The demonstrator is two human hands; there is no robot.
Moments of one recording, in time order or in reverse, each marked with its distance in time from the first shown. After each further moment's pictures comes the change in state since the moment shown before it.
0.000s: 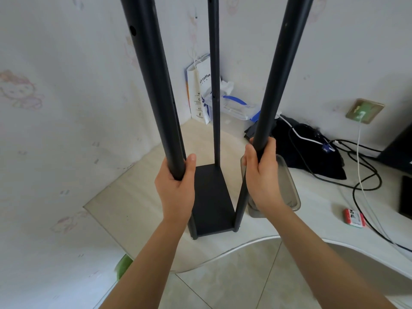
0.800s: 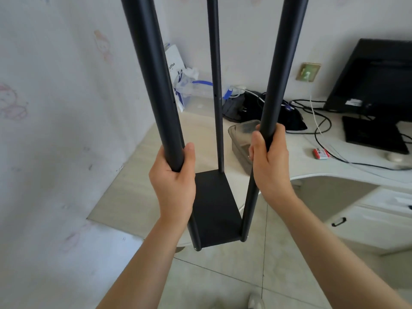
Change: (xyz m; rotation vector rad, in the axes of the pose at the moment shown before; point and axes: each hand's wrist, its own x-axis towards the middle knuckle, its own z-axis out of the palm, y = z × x) left_hand 0.000 0.022 -0.121 -0.169 -0.279 0.131; right_hand -0.128 -0.072 0.049 -0.080 0.327 -0.021
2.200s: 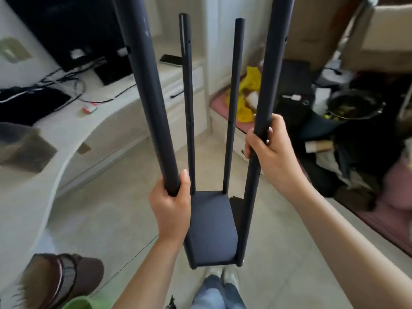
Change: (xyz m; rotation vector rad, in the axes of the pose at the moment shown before) left_hand -0.495 0.124 0.049 -0.189 -1.028 -0.138; right_hand -0.446 -0.052 -0.446 -0.197 0.704 0.257
